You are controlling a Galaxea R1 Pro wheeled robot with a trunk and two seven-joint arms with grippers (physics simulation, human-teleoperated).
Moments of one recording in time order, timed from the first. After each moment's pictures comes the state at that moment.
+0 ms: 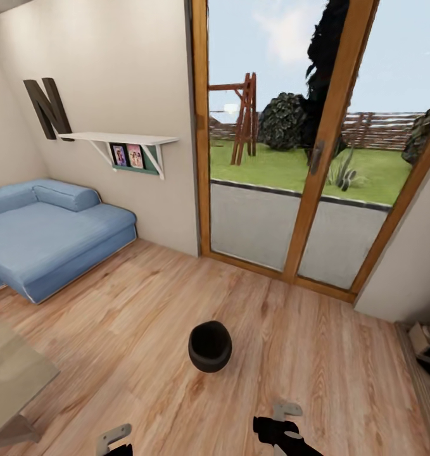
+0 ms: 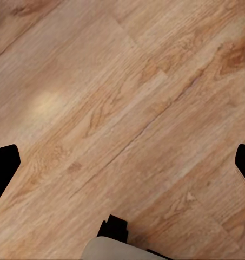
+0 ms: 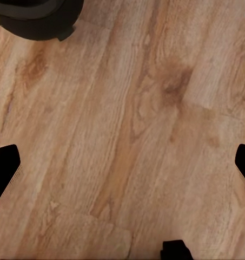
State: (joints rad) left arm -0.33 0.08 -0.43 -0.36 0.73 -0.06 0.30; right arm -0.49 0.08 0.54 -0.22 -0.64 -0.04 -0.21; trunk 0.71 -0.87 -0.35
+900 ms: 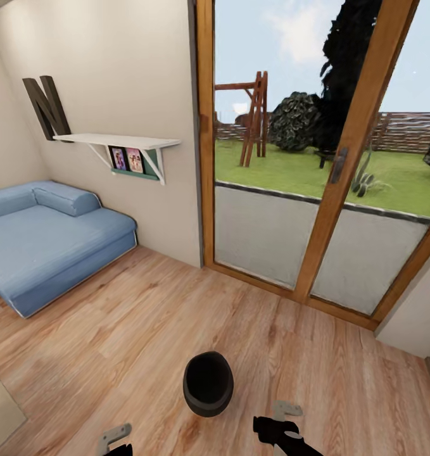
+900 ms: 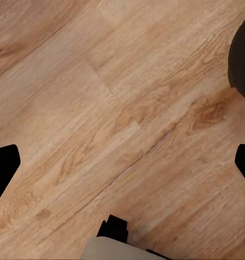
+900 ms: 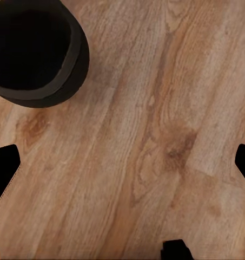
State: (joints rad) left arm -0.33 0.08 -0.43 -0.36 0.73 -0.06 0.30; right arm -0.49 0.08 0.54 -0.22 -0.64 -0.03 -0.21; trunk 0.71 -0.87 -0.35
